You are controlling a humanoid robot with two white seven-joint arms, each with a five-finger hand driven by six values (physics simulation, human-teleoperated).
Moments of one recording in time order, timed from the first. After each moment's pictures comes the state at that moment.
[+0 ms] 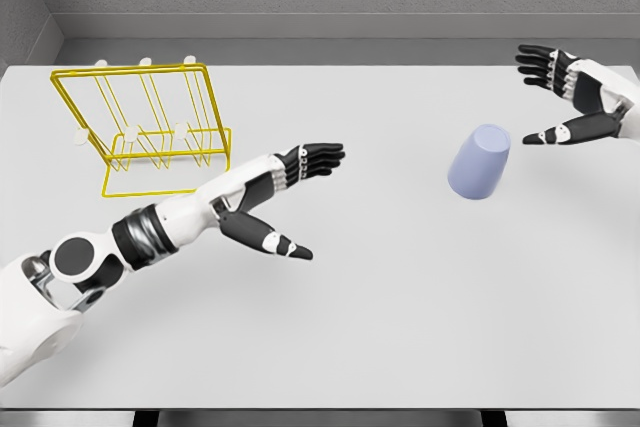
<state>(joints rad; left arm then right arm) -0.38 0.64 -0.74 -1.76 0.63 -0.16 -0.35 -0.49 -0.78 0.34 -1.23 -0.58 -0.10 0.61</state>
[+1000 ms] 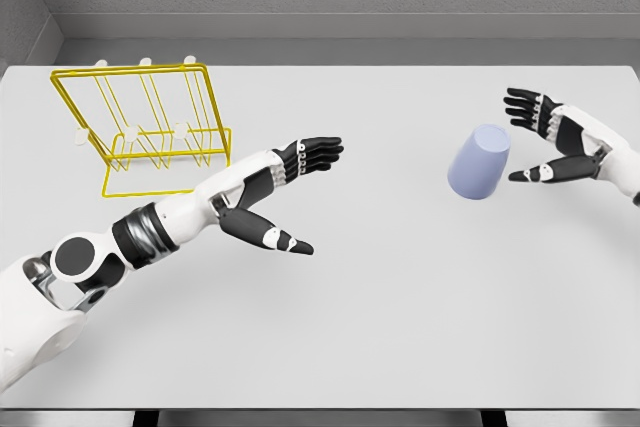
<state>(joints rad) -0.37 0.62 -0.72 -1.75 0.63 -0.16 -0.35 -0.37 -0.71 0.30 -1.19 -0.58 -0.16 0.61</state>
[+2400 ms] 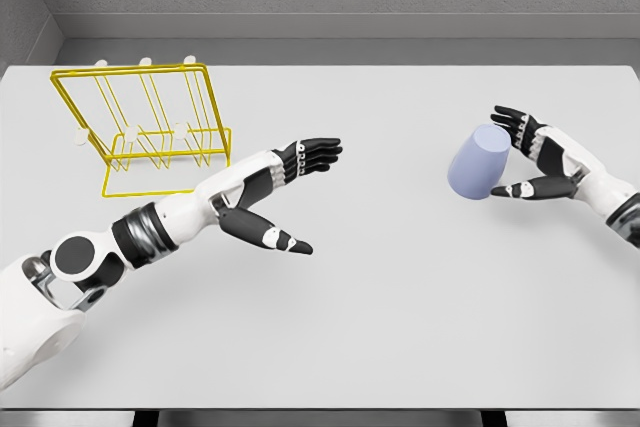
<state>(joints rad) -0.37 0.62 -0.72 -1.75 0.63 -0.14 -0.35 -0.34 -0.62 0.30 -1.08 -0.58 -0.28 0.61</state>
